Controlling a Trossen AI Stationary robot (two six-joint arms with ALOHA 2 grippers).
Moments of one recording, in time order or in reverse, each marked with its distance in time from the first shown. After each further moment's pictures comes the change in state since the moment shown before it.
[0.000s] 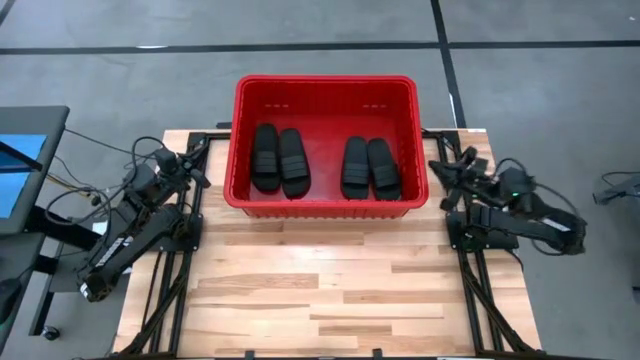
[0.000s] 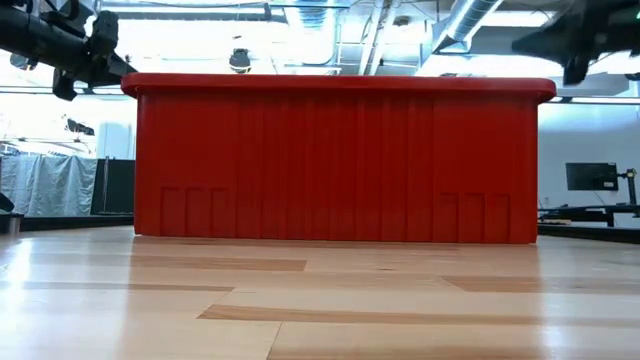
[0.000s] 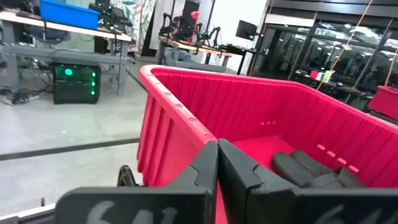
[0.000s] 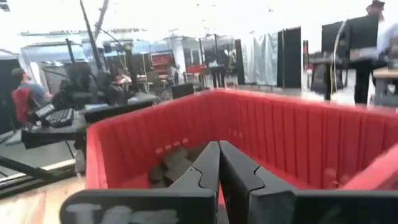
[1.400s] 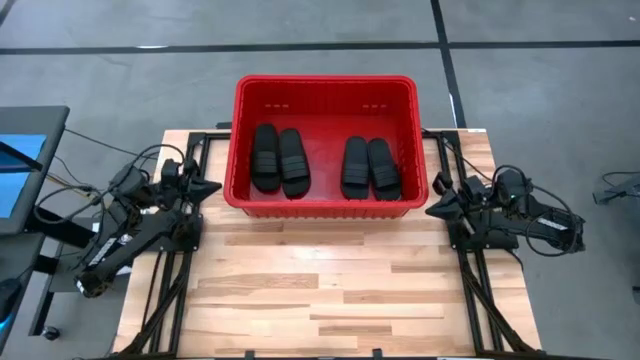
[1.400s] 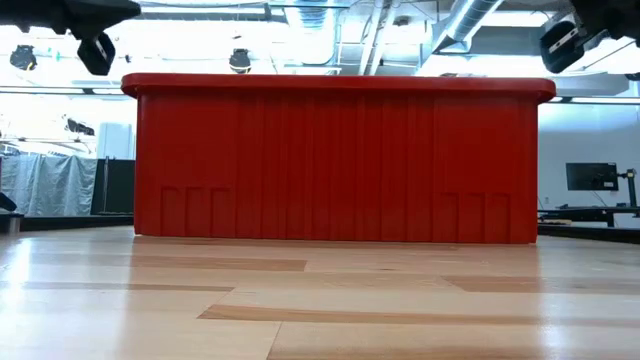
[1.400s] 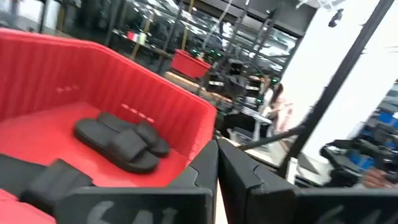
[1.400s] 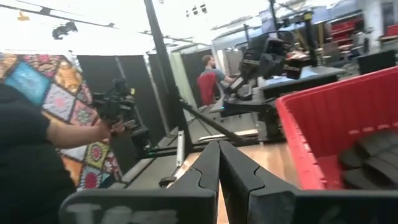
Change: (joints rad) left arm -0.059 0.000 0.077 0.031 0.749 -0.198; right arm 0.017 -0.001 -0.089 0.131 -0.734 0.247
